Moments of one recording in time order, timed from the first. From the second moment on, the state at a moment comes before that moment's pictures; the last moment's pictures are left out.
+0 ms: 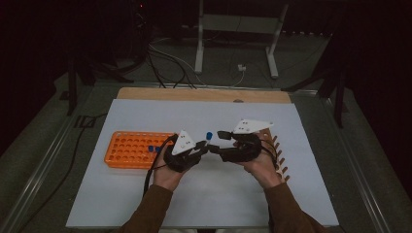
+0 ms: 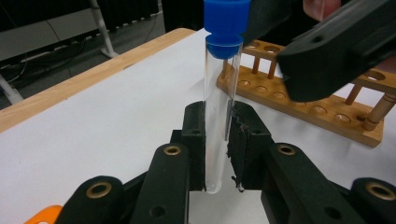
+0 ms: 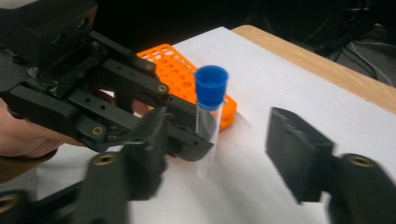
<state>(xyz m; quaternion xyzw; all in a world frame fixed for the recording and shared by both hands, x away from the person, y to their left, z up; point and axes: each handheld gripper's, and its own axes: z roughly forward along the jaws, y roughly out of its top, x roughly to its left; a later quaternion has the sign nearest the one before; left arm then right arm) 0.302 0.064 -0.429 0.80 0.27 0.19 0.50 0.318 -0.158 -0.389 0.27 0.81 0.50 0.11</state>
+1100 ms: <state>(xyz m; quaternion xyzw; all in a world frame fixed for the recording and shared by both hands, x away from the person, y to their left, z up) 0.294 0.116 -0.410 0.77 0.31 0.19 0.52 0.322 -0.209 -0.394 0.35 0.78 0.50 0.15</state>
